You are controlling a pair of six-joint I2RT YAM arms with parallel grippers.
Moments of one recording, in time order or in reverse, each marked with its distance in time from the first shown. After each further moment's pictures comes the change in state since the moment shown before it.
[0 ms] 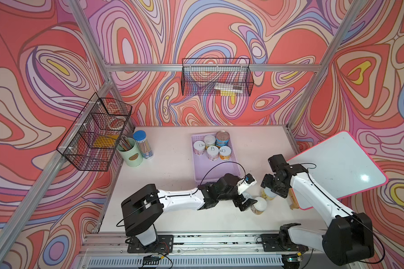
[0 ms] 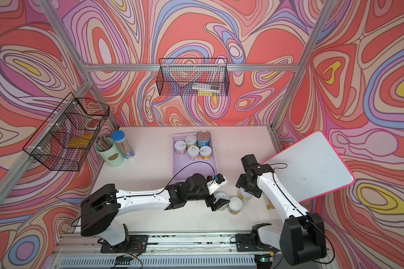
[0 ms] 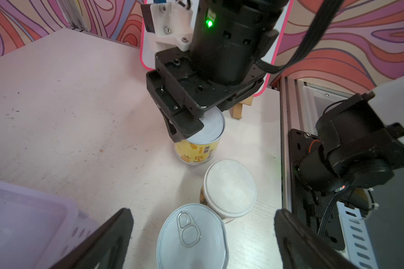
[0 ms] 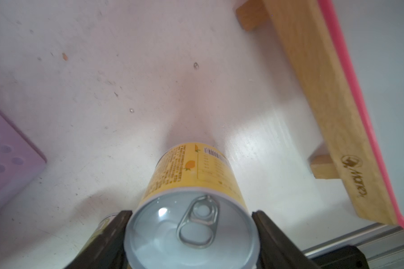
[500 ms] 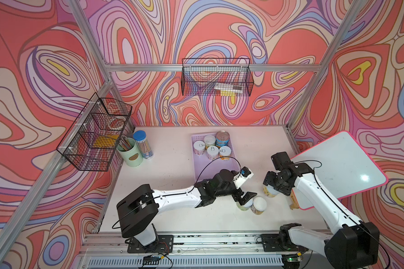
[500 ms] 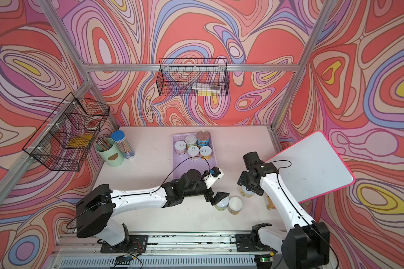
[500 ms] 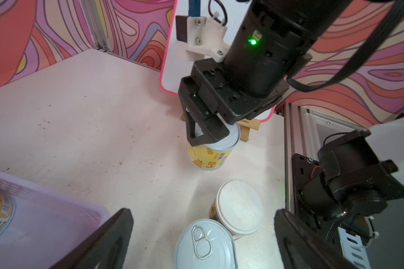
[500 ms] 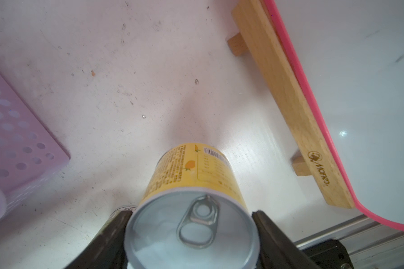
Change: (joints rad) left arm 0.057 -0.043 -0.016 0.051 -0.004 -0.054; right arm 0.000 -0.043 0.053 -0.054 0.018 -0.016
